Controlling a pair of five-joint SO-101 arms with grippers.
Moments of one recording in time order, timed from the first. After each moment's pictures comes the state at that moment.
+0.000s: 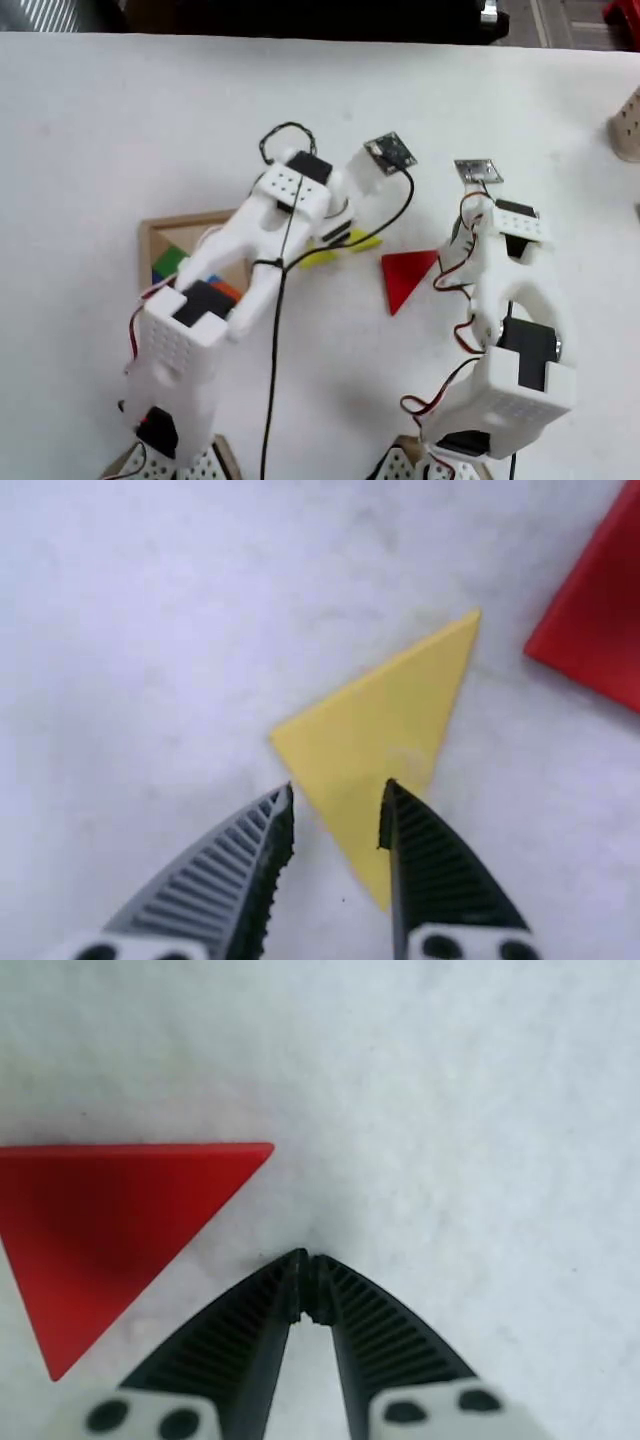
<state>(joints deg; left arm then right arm) 24.4 32.4 -14.0 69.0 -27.5 11.5 9.7 26.3 57.9 22.7</state>
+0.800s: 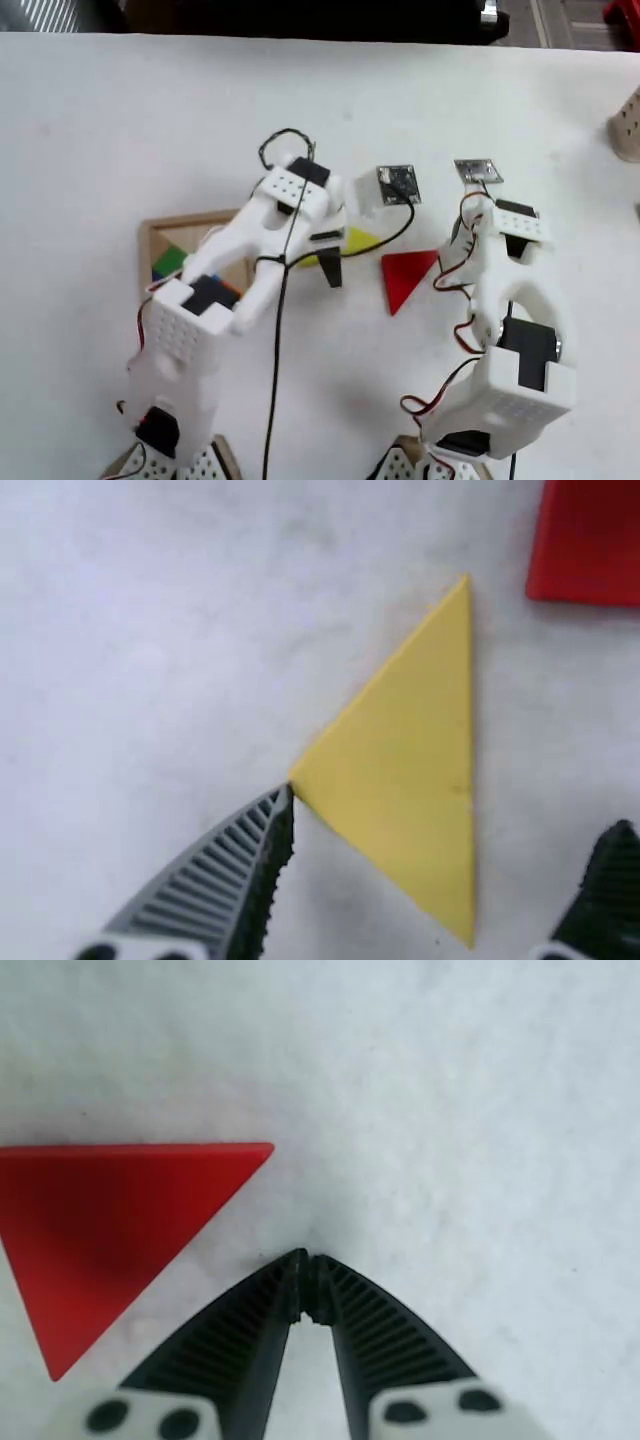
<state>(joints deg) 23.4 36.7 -14.0 62.1 -51.7 11.5 9.7 26.3 57.9 22.7</state>
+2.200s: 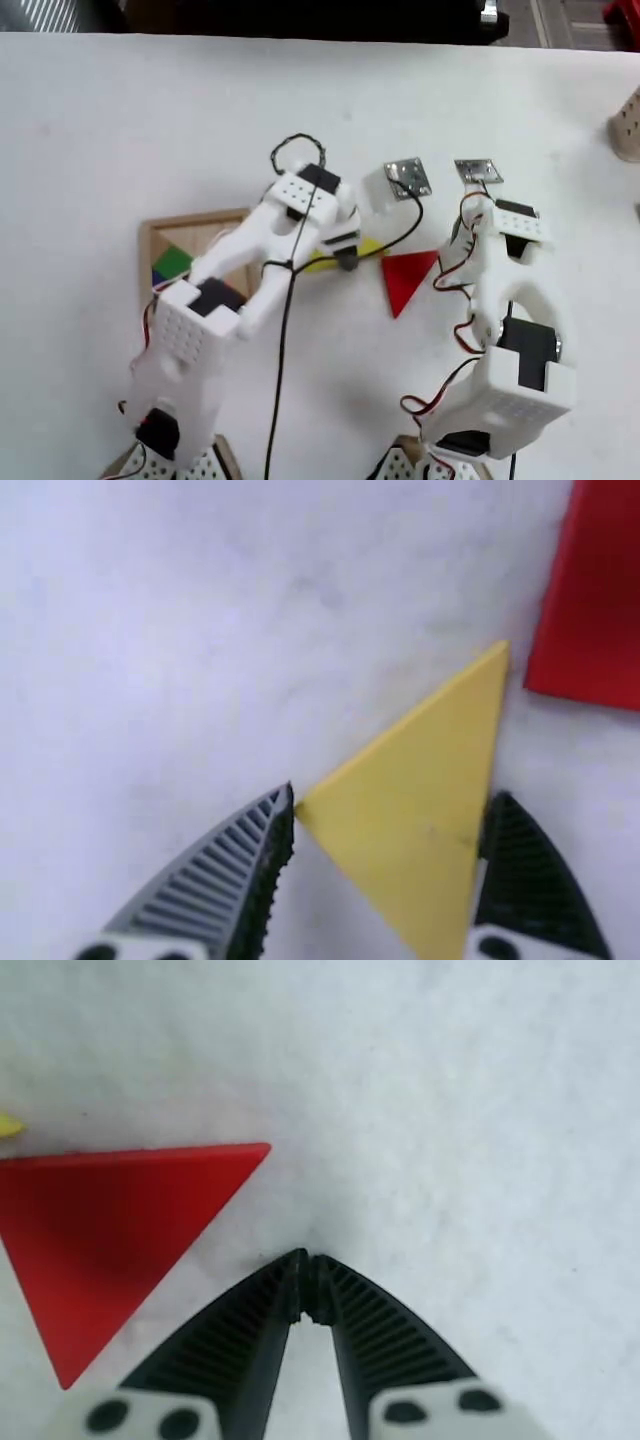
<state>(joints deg) 25.6 39.4 -14.9 59.4 -42.0 11.5 9.7 26.3 57.9 22.7</state>
